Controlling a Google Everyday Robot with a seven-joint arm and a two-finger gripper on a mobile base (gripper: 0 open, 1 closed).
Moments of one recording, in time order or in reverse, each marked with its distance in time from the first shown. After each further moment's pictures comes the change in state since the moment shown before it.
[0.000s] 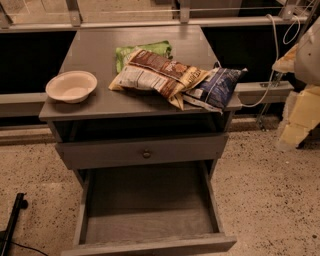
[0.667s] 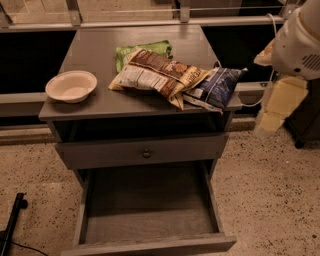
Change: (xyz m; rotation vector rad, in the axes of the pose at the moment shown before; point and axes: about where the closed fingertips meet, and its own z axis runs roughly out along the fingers) arm -0.025 -0.020 0.013 0.003 -0.025 -0.021
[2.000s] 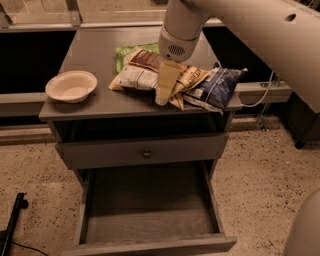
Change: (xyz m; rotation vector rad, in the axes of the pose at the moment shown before) arm -0.188 -0.094 0.134 -0.025 -0.057 -0.090
